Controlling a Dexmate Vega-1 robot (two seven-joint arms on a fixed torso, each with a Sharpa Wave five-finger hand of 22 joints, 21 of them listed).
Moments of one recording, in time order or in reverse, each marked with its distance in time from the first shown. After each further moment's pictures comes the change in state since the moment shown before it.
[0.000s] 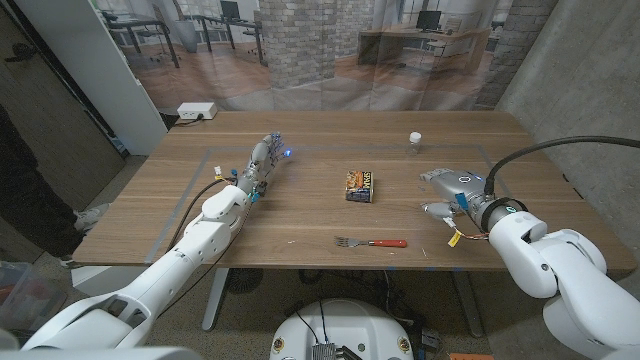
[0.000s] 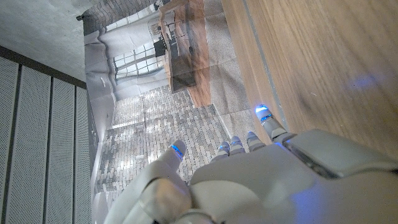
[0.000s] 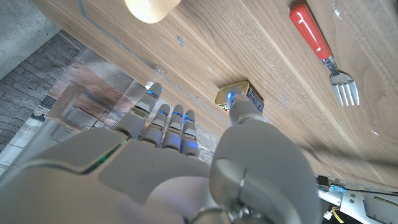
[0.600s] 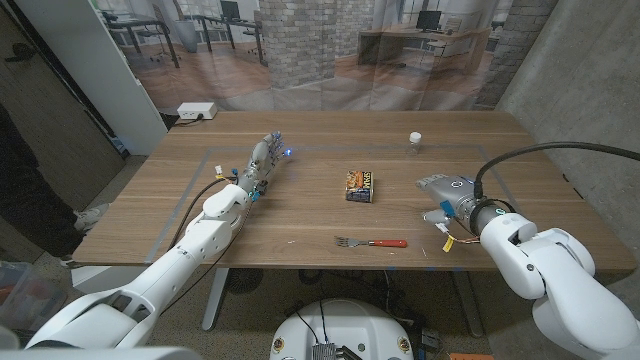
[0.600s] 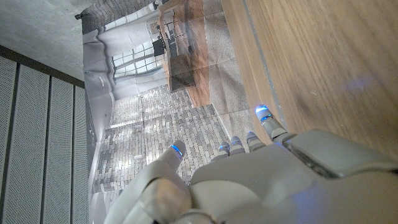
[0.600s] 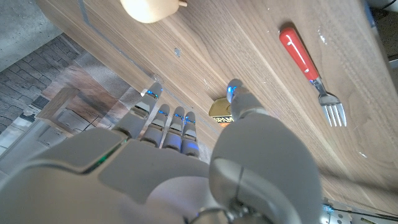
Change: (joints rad) left arm -0.022 -0.014 0.004 0.039 -0.001 -0.005 -0.016; left_hand 0.000 0.000 0.000 0.000 -0.001 0.000 0.000 0.000 0.000 0.000 0.000 0.000 0.000 0.000 0.000 0.000 0.000 0.000 0.000 -0.004 0.000; right arm 0.048 0.046 -0.061 0.007 -0.137 0.044 0.145; right_hand 0.090 -0.040 0.020 -0.004 0.015 -0.017 -0.010 0.000 0.000 -0.018 -0.018 0.000 0.000 0.000 0.000 -0.004 0.000 0.000 0.000 0.000 0.000
